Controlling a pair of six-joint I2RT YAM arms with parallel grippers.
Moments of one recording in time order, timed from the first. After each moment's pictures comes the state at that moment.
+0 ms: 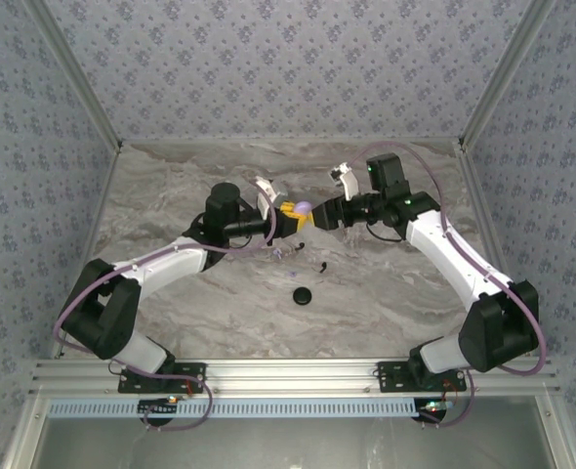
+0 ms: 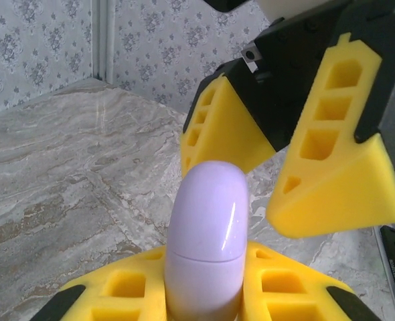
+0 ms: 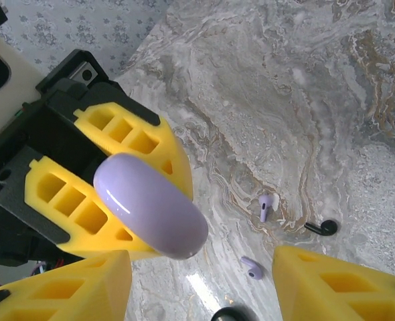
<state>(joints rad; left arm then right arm) -0.60 1.51 0.88 0.44 0.69 -0.10 0.38 1.41 1.19 -0.52 -0.71 0.10</state>
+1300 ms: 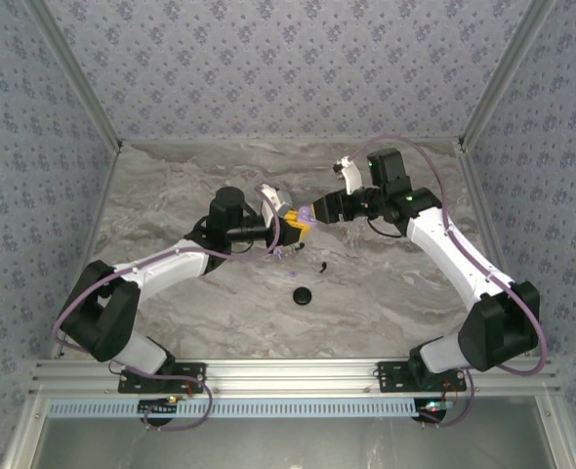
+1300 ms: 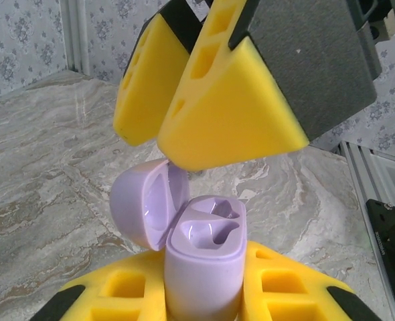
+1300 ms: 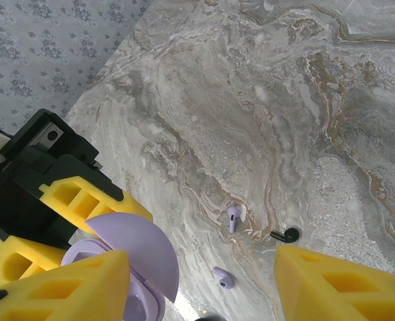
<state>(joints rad) -0.63 1.50 0.86 0.41 0.71 -0.04 0.38 1.41 1.24 -0.53 -0.60 0.10</state>
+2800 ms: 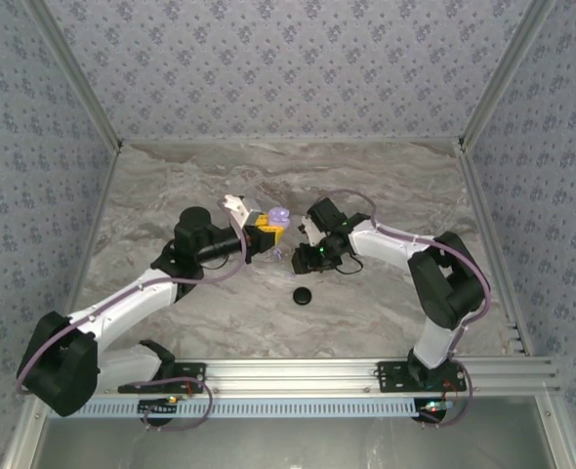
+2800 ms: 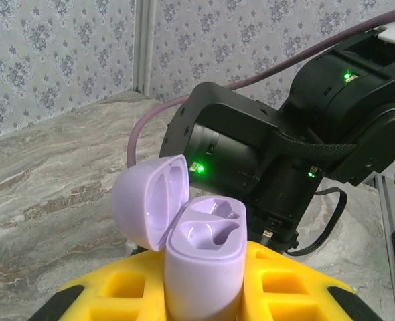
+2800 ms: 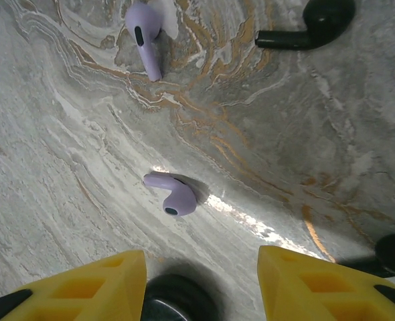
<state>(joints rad) -0.58 1.17 0.64 0.38 0.56 -0.12 0.64 1.75 1.09 -0.55 -0.36 0.34</state>
